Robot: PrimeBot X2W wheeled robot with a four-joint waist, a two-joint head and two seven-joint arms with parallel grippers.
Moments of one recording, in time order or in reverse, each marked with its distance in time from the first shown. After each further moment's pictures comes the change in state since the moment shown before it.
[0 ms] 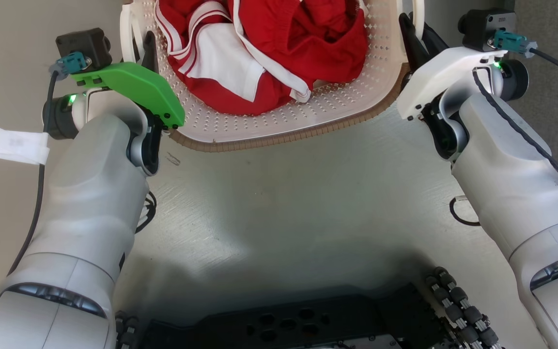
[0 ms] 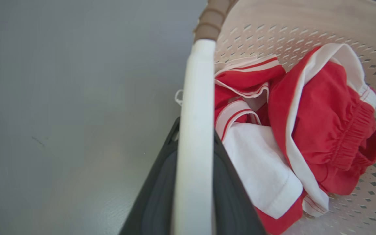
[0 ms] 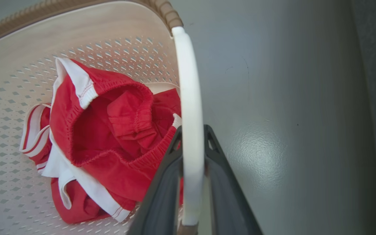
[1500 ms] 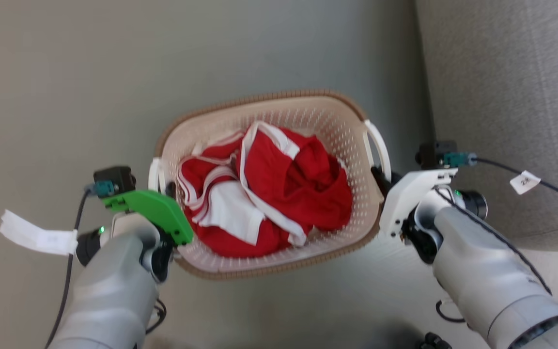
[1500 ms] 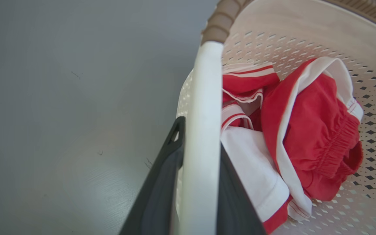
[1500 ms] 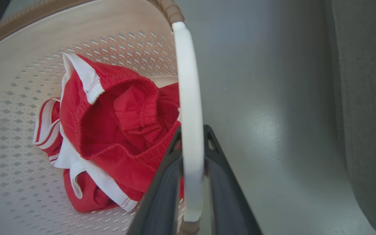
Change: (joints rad) left arm 0.332 -0.007 -0.010 0.062 -0.101 -0.052 0.114; right arm 0.262 0.075 0.065 0.181 0.087 0.089 0.119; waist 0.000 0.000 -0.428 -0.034
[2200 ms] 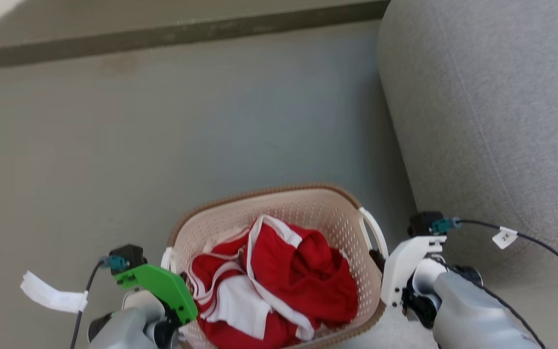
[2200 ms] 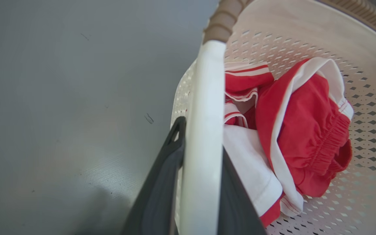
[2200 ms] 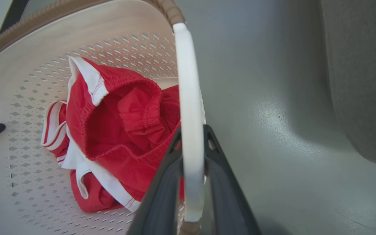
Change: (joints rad) left arm 0.197 -0.006 0.006 0.032 -0.054 -0.045 0.113; right arm 0.177 0.022 0.005 0.032 0.023 0.018 0.118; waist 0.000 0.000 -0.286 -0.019
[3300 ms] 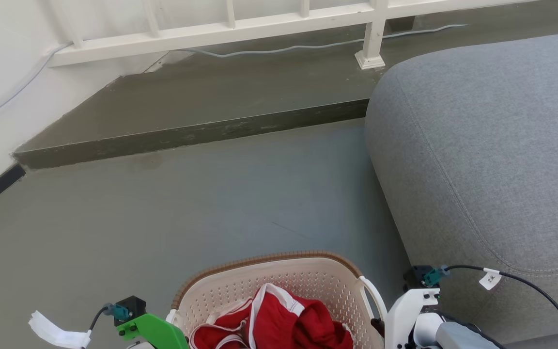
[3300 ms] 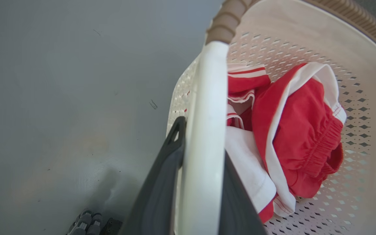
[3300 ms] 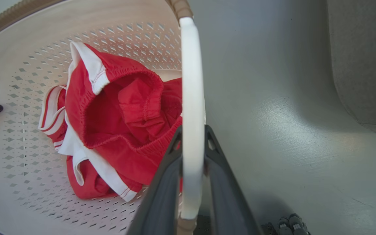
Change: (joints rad) left arm 0.111 -0.006 0.034 0.062 0.005 -0.040 0.110; right arm 0.142 0.007 0.018 0.004 -0.010 0.018 0.136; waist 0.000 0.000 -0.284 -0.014
